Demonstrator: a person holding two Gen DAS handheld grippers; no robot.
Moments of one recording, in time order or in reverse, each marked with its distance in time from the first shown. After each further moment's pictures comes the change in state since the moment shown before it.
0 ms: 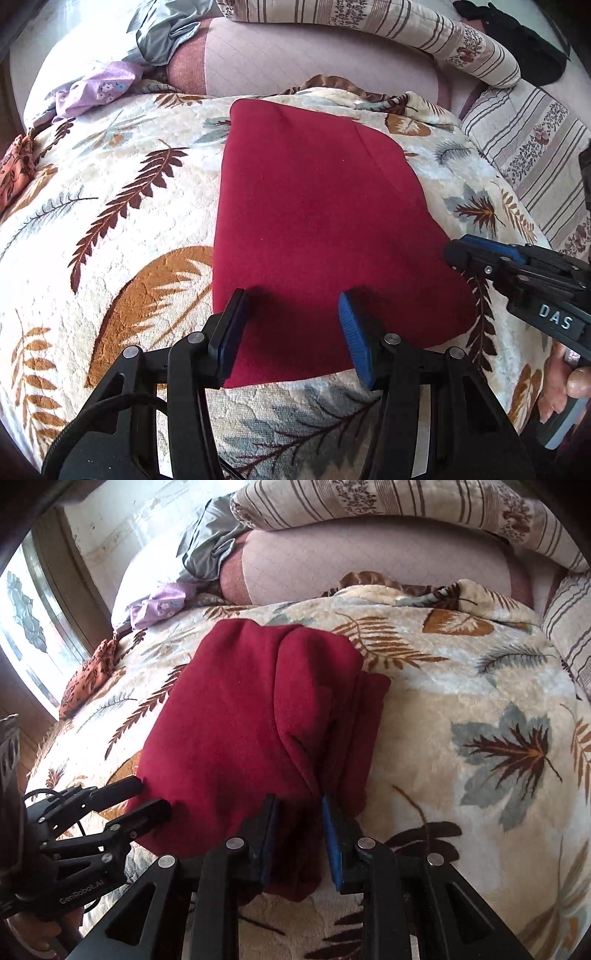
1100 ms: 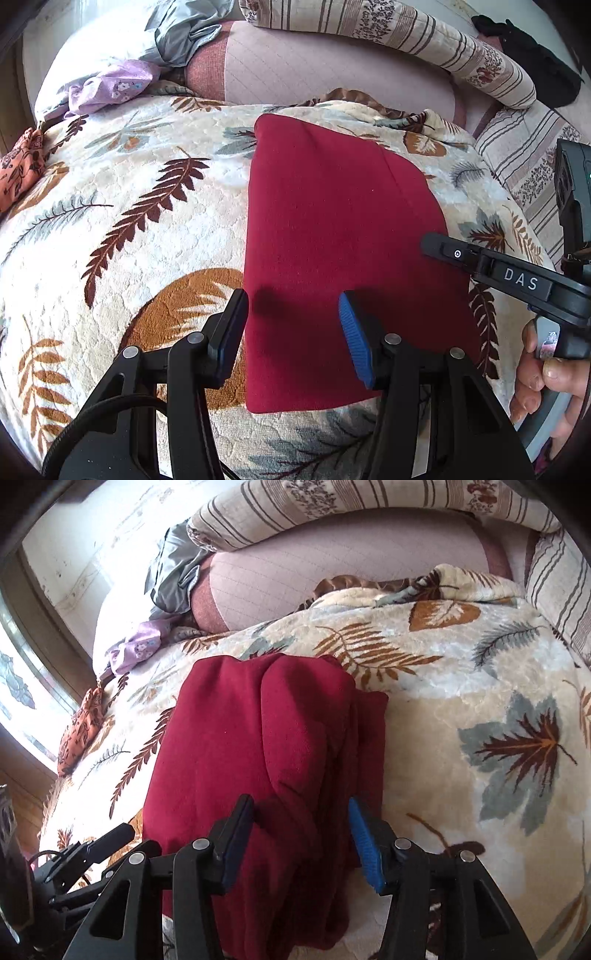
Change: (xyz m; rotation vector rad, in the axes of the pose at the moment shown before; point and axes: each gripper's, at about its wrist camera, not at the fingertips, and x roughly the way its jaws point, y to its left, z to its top) left arm 0.000 0.018 0.019 -0.052 -0.021 0.018; right arm 0.026 -0.005 0.030 0.194 -0.022 0.029
